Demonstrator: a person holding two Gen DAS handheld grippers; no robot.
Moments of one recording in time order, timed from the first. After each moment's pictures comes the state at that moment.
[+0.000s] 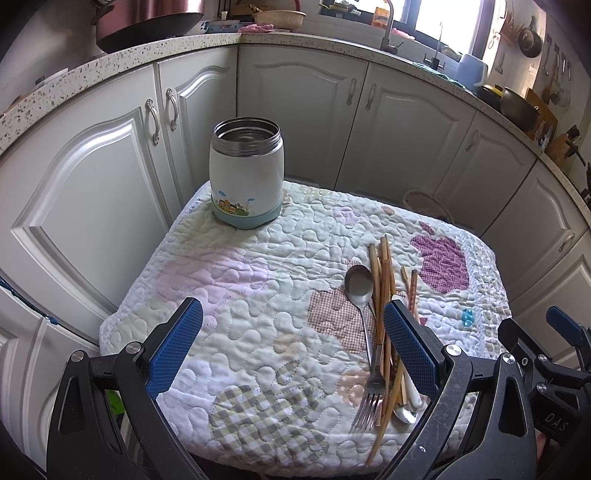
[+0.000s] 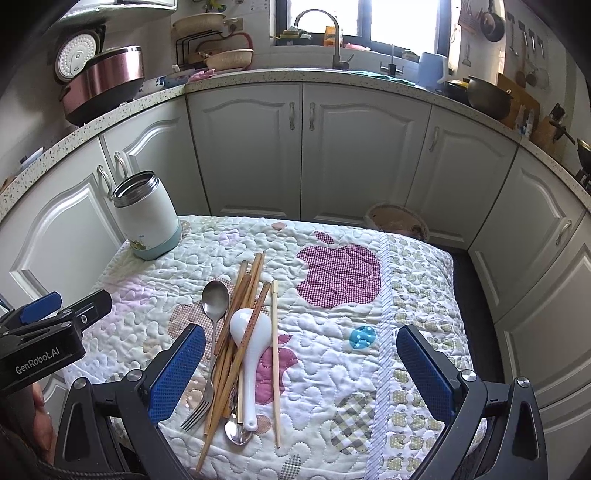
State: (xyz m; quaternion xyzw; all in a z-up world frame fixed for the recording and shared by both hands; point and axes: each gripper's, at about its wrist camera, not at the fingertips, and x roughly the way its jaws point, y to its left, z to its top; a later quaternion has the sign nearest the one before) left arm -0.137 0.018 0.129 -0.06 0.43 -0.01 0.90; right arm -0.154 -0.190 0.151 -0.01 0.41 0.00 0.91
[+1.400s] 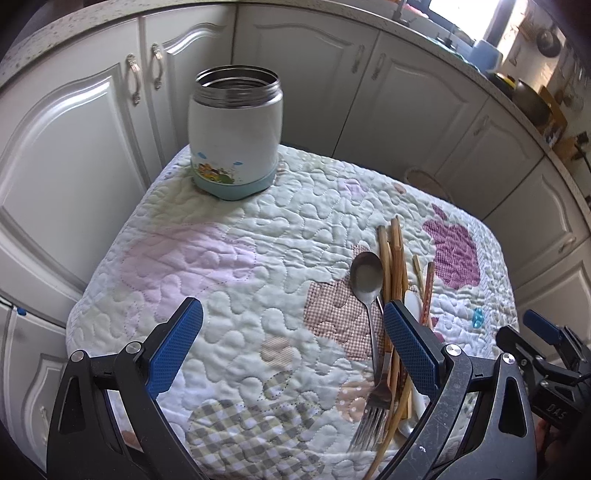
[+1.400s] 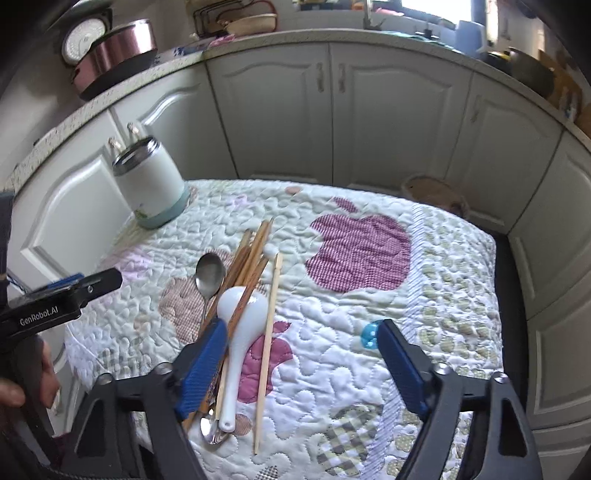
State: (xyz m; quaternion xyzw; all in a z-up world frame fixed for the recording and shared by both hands) left arm -0.096 0.017 0.087 -0.09 0.49 -0.02 0.87; right arm -0.113 -0.216 0.105 0.00 0.47 0.09 0.88
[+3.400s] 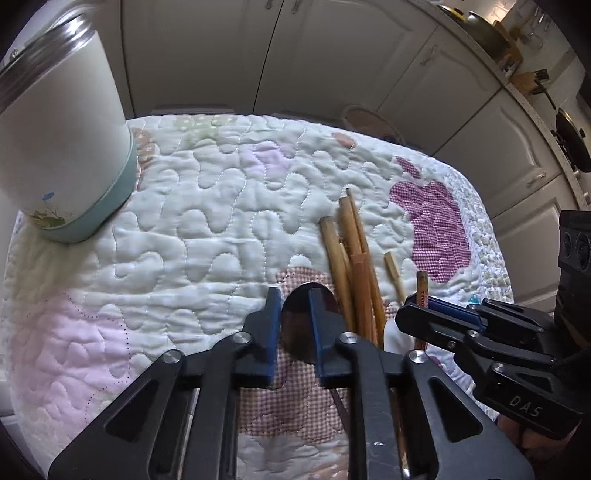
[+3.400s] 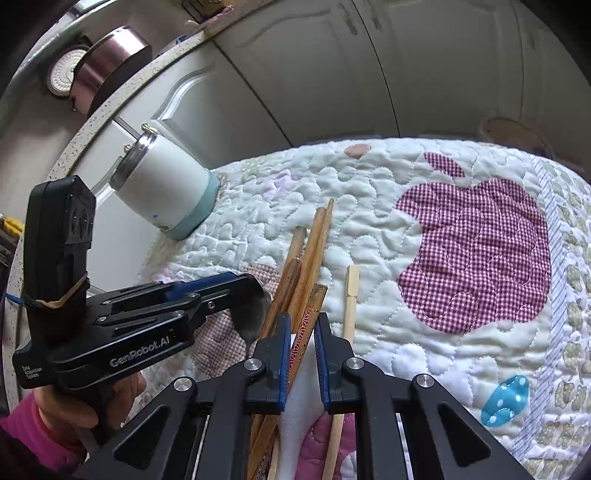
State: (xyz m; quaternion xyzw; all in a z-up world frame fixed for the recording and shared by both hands) left arm 0.003 -0.042 0.025 -0.04 0.56 -0.18 0.81; right arm -0.029 -0.197 0.039 0.13 0.53 0.20 0.82
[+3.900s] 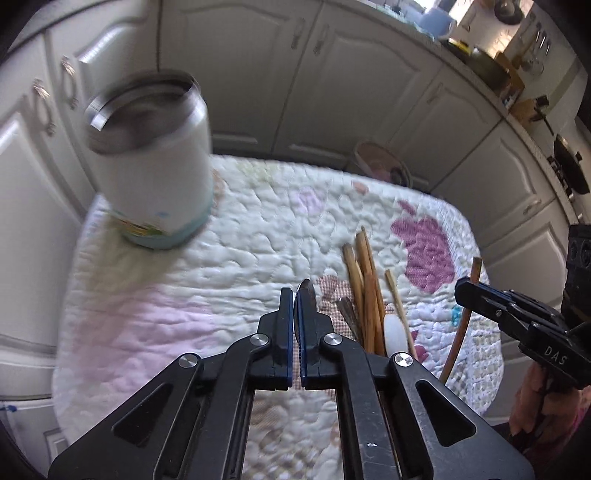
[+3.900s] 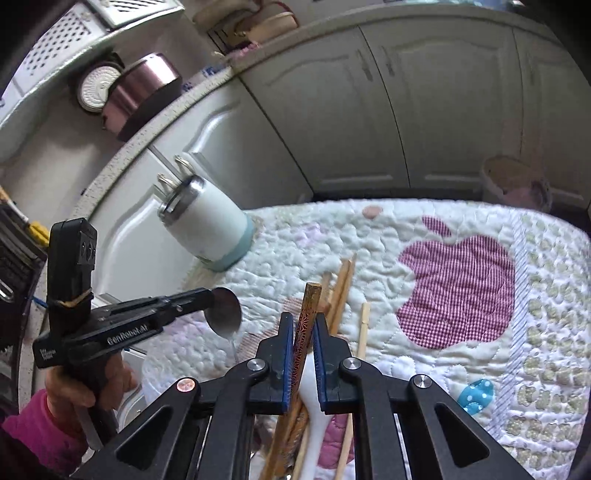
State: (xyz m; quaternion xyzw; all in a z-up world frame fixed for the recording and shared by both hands) left arm -0.025 0.019 0.093 -0.07 0.52 -0.15 0.84; right arm -0.055 -0.203 0.106 0.12 0.46 0.22 0.85
